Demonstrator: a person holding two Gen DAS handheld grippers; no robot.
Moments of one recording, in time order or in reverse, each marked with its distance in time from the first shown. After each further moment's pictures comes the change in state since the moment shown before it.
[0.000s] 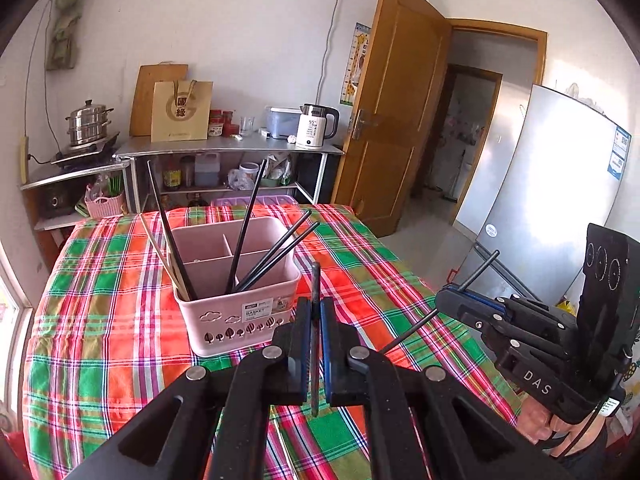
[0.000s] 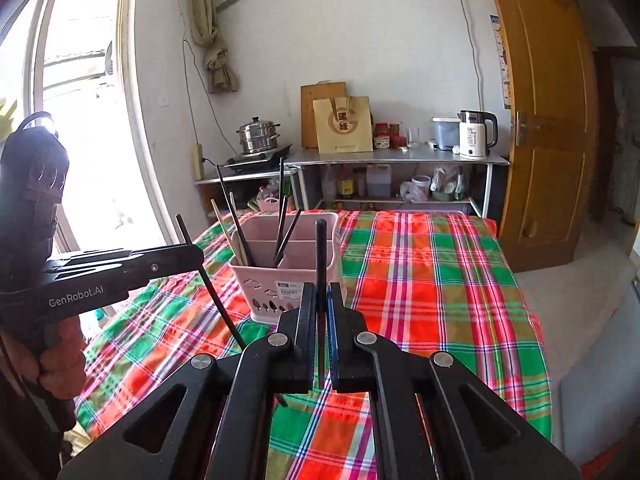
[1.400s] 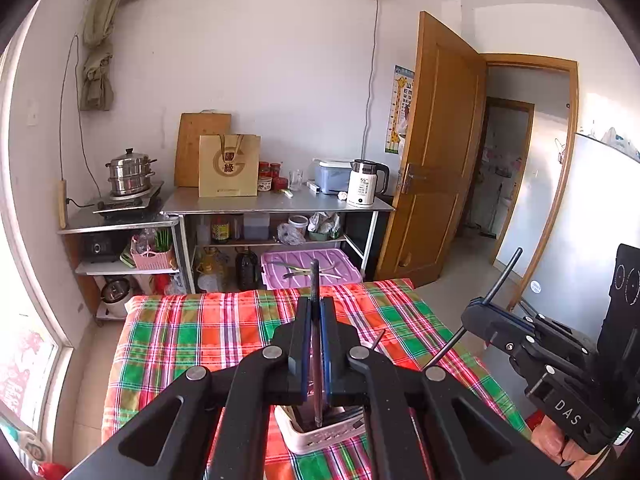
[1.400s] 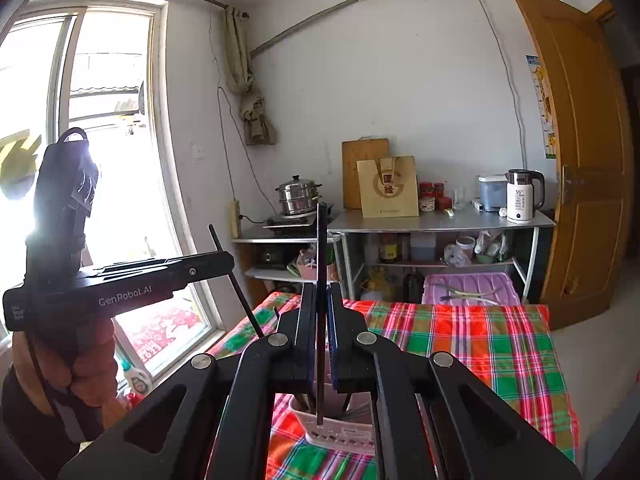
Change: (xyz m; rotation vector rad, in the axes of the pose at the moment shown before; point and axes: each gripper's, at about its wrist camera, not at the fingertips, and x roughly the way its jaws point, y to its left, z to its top) left arm -0.031 0.077 0.138 -0.004 -0.139 0.149; right arm 0.053 0.051 0.122 -0.019 -0.175 0.131
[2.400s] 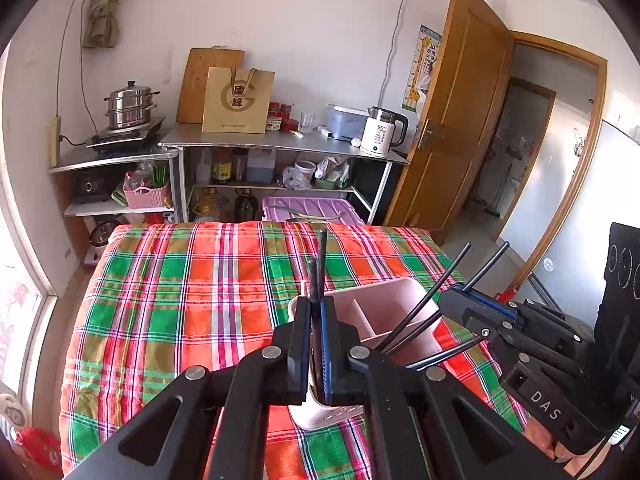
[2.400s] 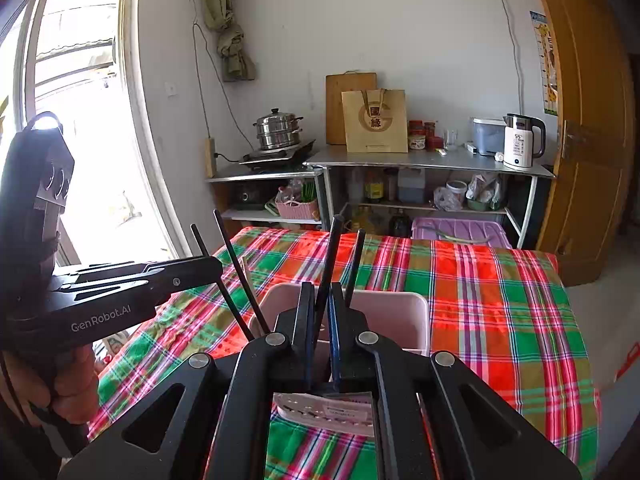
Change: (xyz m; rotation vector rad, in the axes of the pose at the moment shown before) left arm 0.086 0.041 -0.075 -0.085 0.175 -0.008; right arm 0.075 -0.010 -0.061 0.001 0.223 -0.060
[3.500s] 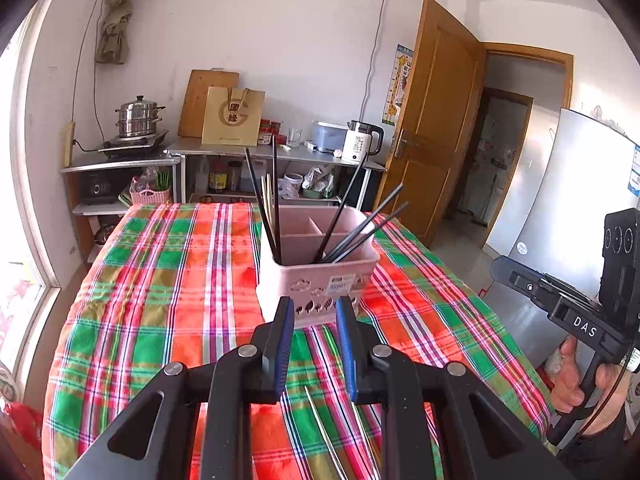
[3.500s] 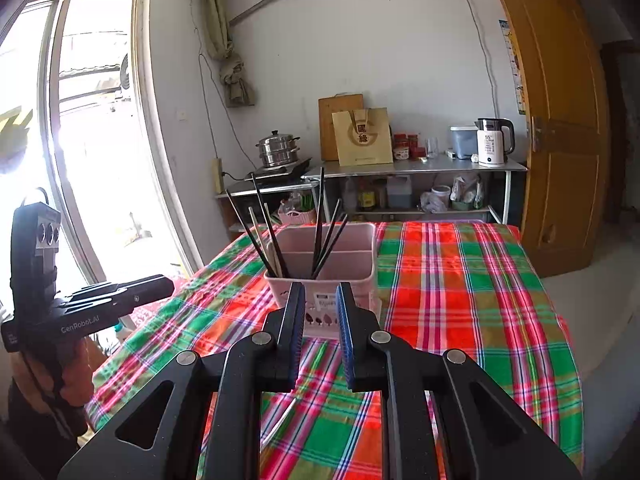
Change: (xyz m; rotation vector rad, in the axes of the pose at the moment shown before) left arm -0.110 -0.040 -0.135 0.016 -0.091 -0.026; right arm -0.134 -0.012 -0.097 0.050 -0.087 0.008
